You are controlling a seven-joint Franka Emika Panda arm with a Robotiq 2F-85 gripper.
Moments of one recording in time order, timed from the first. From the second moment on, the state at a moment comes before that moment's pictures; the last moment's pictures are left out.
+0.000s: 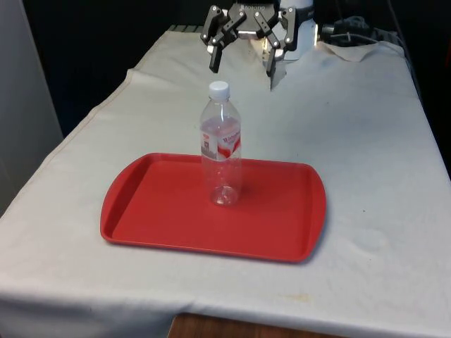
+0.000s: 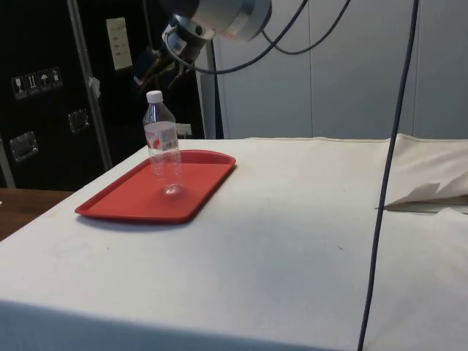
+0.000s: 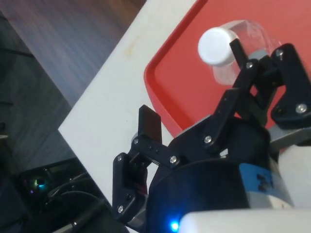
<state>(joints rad) 0.22 0.25 -0.13 -2.22 0.94 3.35 -0.68</state>
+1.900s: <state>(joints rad) 0.21 0.18 -0.13 -2.21 0.93 3.22 -0.88</state>
